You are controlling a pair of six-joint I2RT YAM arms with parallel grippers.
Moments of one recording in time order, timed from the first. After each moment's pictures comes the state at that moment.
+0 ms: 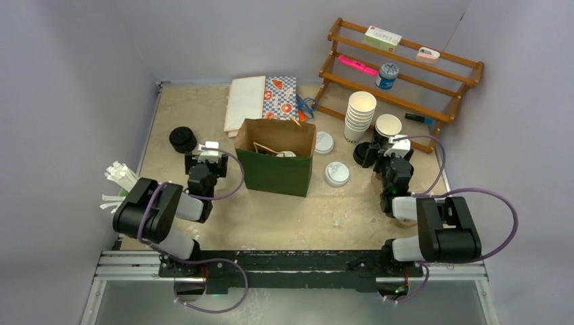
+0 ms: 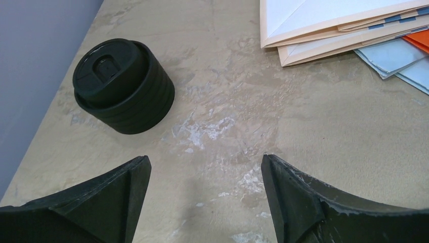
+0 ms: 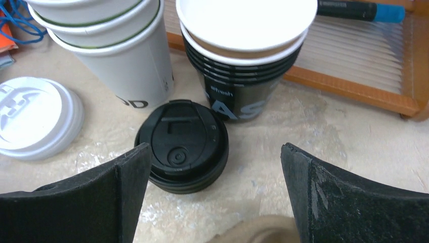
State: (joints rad) left arm -0.21 1.52 0.21 1.11 -0.35 0.17; right arm 0.02 1.38 0.24 0.92 0.11 0.07
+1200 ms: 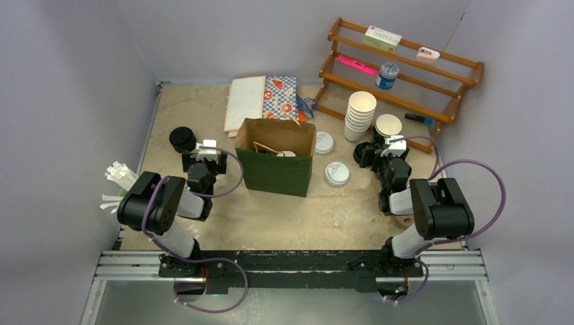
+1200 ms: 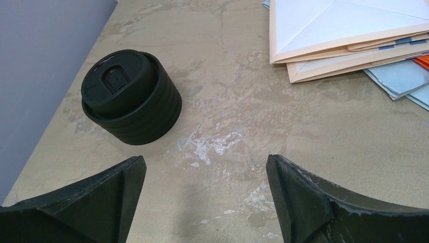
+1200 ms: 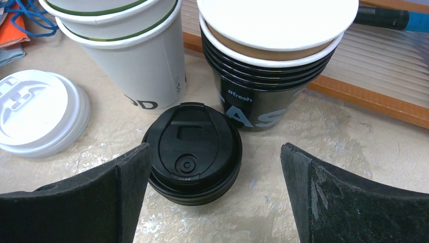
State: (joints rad) left arm -0.18 1.63 0.23 1.26 -0.34 0.18; right arm 0.01 1.56 0.26 1.13 0.03 0.05
